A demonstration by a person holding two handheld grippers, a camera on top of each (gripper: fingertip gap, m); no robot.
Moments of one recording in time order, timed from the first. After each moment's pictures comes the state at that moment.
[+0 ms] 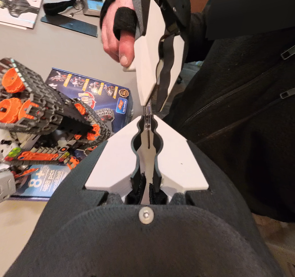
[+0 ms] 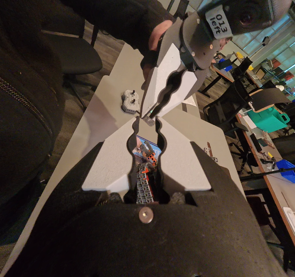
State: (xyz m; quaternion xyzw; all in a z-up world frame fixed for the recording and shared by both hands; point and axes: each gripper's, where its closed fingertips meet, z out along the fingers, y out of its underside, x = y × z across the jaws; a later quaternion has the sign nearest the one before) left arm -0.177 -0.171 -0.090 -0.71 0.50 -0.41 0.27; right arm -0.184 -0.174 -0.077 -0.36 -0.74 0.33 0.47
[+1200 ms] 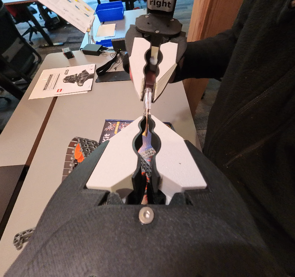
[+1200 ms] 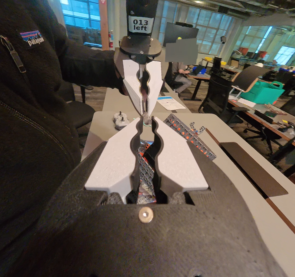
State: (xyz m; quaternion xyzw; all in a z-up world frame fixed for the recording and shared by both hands) left arm -0.111 -0.104 -0.068 -0.65 0.55 -0.31 0.42; right arm -0.105 -0.102 -0.055 -0.46 -0.57 0.47 0.50
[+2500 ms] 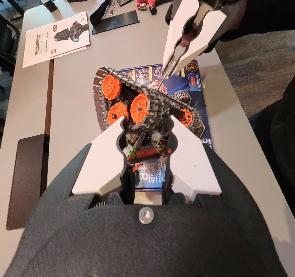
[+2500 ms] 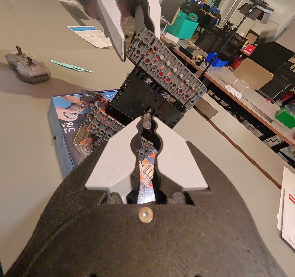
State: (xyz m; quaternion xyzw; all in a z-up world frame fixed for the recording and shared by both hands) left arm -0.200 -0.042 -0.143 -0.64 0.64 -0.24 0.35; right arm -0.127 -0.059 -0.168 -0.63 -0.51 0.19 0.55
